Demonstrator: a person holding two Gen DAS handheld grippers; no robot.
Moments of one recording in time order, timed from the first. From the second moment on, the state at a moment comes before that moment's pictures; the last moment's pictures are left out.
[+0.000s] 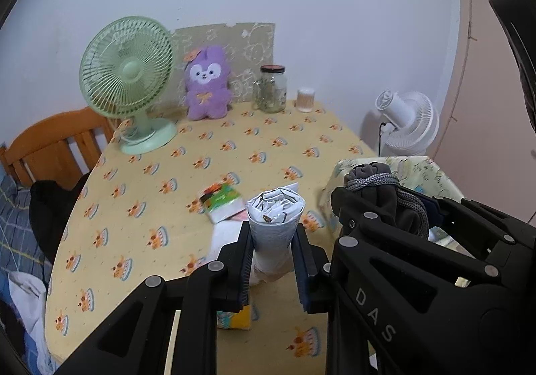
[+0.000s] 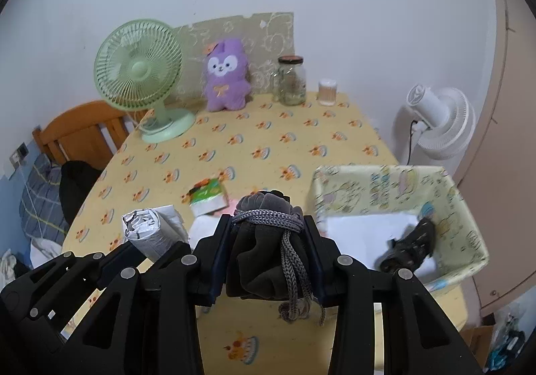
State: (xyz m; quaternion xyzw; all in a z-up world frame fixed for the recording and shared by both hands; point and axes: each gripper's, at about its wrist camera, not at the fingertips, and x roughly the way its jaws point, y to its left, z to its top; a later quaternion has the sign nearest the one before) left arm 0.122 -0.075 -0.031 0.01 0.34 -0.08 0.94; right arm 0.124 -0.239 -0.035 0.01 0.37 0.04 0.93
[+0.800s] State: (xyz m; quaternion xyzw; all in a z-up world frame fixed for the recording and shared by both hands) left arm 0.132 -0.178 -0.021 0.02 0.33 -0.13 0.94; right arm 0.126 -0.344 -0.014 0.02 0.35 0.00 0.94
